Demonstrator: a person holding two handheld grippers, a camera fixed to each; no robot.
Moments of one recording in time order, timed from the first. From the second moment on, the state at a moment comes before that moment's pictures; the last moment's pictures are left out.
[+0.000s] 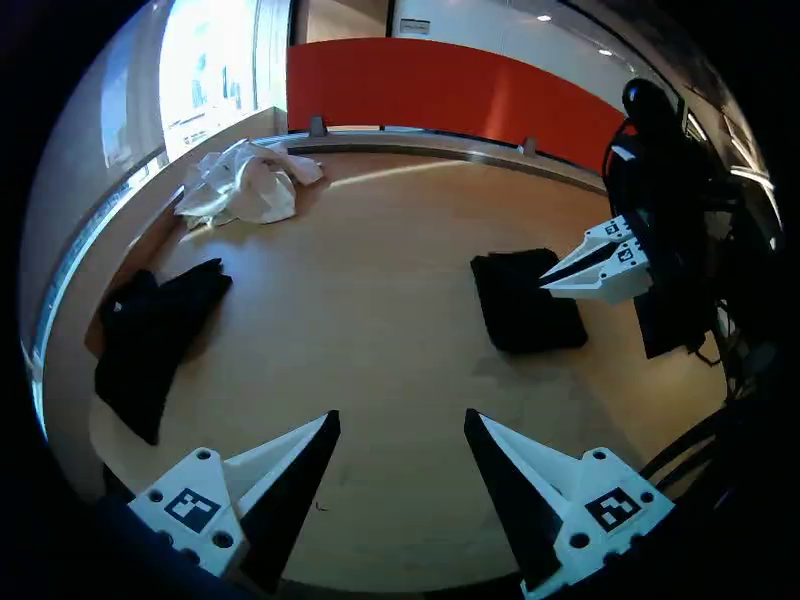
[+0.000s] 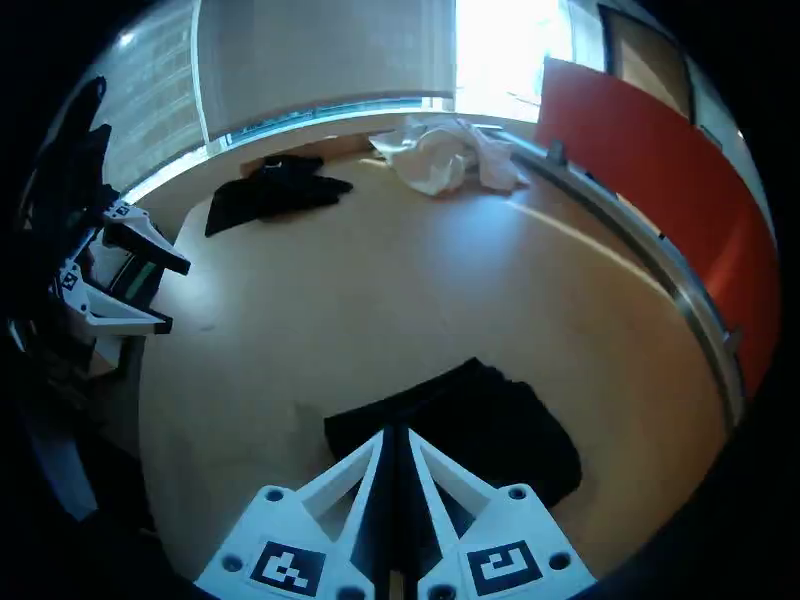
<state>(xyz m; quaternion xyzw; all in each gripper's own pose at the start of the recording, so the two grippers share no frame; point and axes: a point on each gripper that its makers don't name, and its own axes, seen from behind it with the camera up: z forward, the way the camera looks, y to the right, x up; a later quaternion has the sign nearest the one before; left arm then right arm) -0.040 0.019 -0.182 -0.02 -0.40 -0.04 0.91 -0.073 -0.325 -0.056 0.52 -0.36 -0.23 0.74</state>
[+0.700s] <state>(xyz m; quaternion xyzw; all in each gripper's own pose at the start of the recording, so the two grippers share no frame) -0.043 0.013 -0.182 -0.02 -0.40 -0.04 0.91 -0.087 -0.312 -0.064 0.50 -0.39 -0.22 0.74</state>
